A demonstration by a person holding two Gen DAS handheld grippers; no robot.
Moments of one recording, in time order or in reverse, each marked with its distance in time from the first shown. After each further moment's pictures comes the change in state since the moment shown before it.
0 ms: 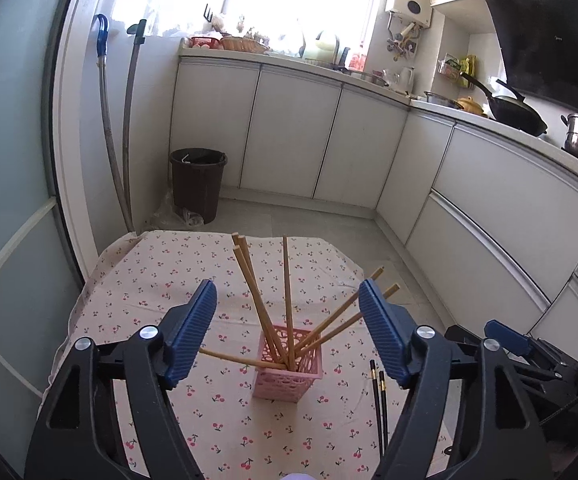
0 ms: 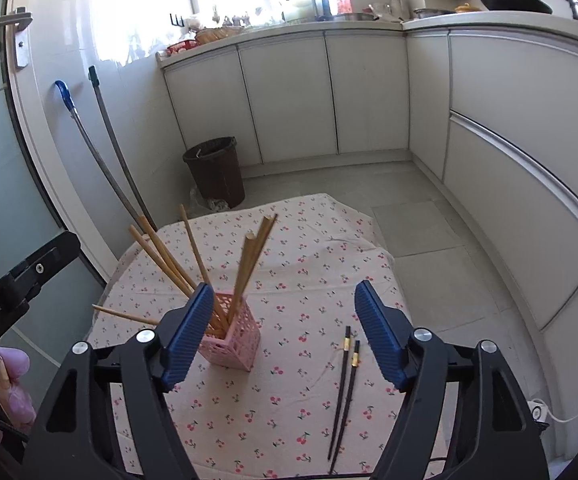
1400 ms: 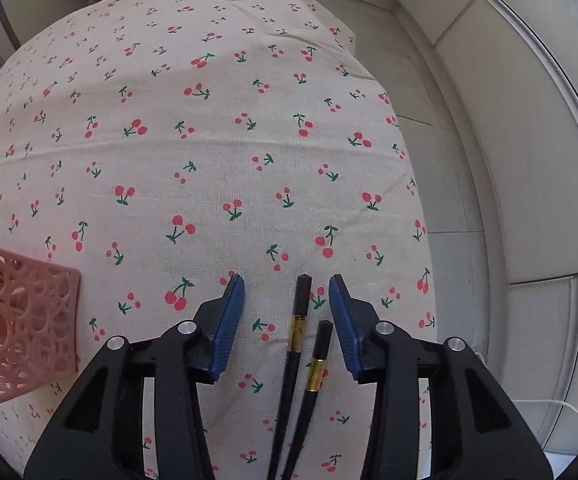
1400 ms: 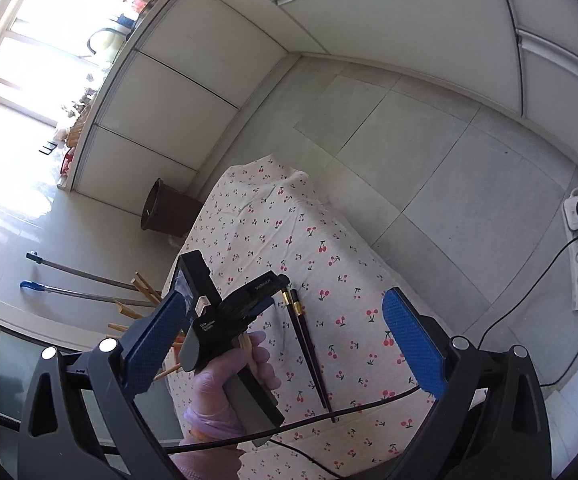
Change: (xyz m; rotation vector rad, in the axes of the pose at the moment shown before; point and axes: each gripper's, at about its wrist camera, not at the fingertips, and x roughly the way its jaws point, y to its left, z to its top) left arm 0.302 -0.129 -0.122 -0.019 0.790 0.045; right arm -0.002 -0.210 -0.046 0.794 0.190 0.116
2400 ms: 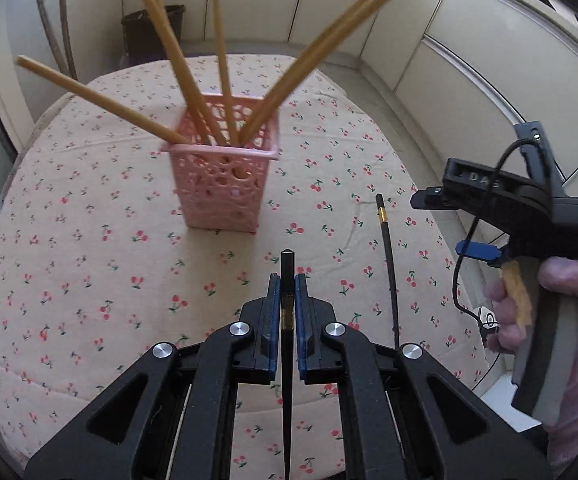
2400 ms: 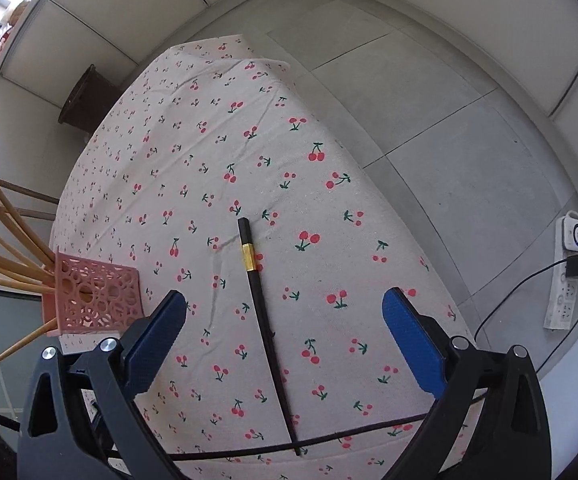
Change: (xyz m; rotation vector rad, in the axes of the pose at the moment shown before) left arm -0.145 0.112 -0.148 0.105 -0.297 -0.066; right arm 0.172 0.026 -0.047 -0.232 0.253 -0.348
